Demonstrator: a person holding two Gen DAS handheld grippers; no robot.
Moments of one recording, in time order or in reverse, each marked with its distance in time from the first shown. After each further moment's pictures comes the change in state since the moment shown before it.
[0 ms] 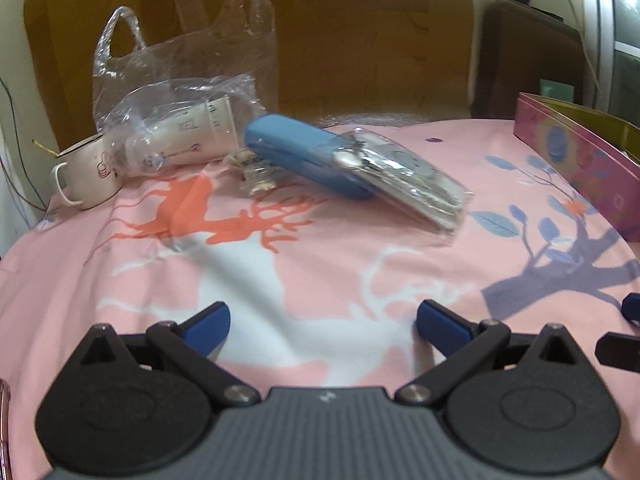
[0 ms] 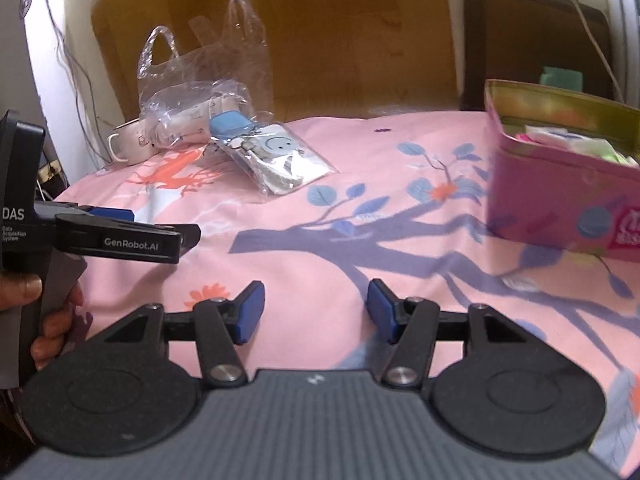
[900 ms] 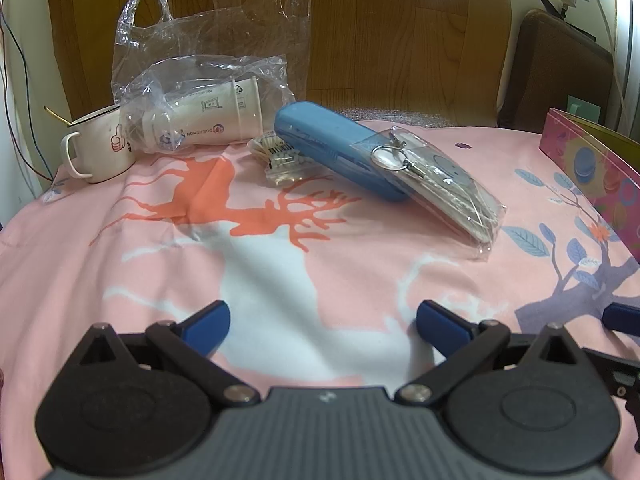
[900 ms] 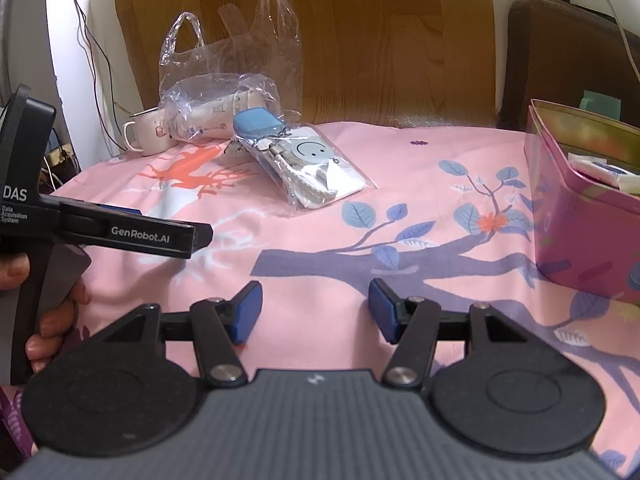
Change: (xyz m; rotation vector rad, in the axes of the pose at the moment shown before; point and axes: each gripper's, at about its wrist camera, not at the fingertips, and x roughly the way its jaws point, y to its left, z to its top) left arm 0.013 0.024 0.005 -0.100 0.031 0.005; right arm 0.025 0.014 0.011 -0.080 -0.014 0.057
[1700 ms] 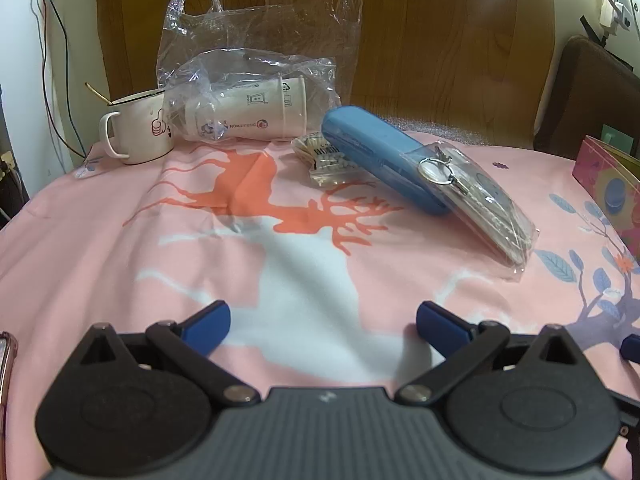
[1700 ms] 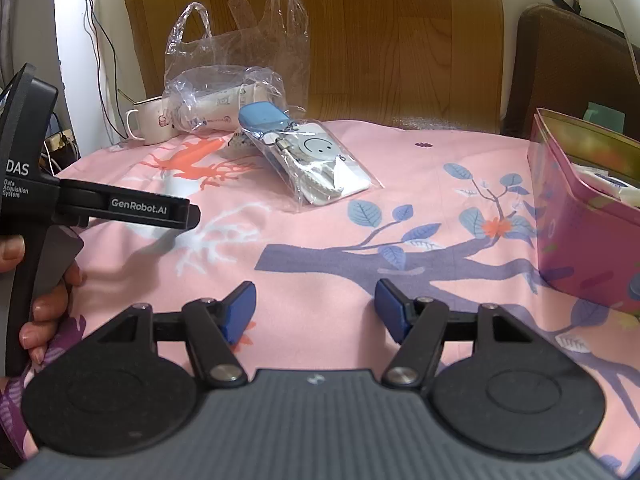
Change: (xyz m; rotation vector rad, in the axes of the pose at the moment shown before) left arm -0.003 0.013 -0.001 -0.108 -0.014 0.075; right arm 0.002 0.005 -0.002 -0.051 0.006 -0.009
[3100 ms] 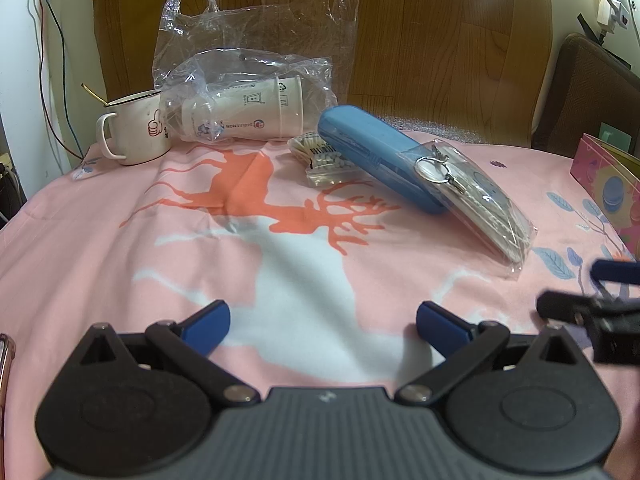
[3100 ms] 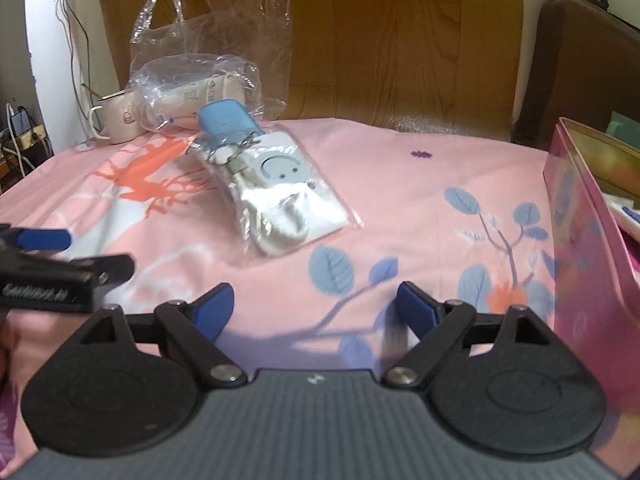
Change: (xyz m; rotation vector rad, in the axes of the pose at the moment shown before) left arm 0.000 -0.003 0.000 0.005 0.000 -0.002; right arm 0.063 -0.027 0.048 -0.027 0.063 -0.009
